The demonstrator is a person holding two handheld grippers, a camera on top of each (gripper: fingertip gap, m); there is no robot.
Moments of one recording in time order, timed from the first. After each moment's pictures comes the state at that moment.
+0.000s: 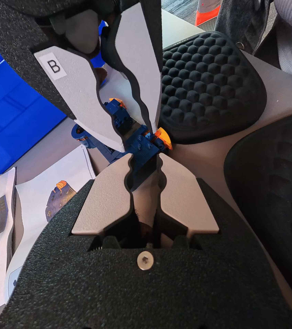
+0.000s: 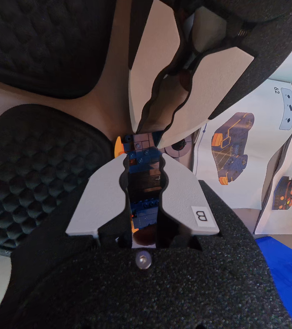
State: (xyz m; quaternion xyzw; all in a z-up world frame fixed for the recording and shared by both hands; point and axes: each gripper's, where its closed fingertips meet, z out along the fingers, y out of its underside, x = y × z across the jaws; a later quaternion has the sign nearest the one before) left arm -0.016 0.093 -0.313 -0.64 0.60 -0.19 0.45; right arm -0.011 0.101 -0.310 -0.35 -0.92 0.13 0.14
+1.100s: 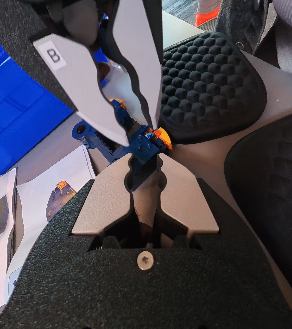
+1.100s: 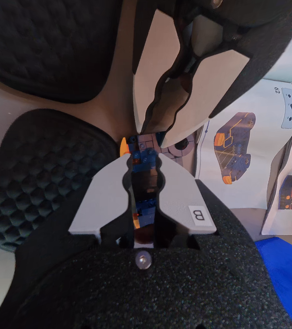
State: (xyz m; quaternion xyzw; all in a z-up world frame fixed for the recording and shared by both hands) left arm -0.015 0.094 -0.312 -0.64 0.60 -0.19 0.45; right arm -0.007 0.097 -0.304 -0.36 -0.91 0.15 0.13
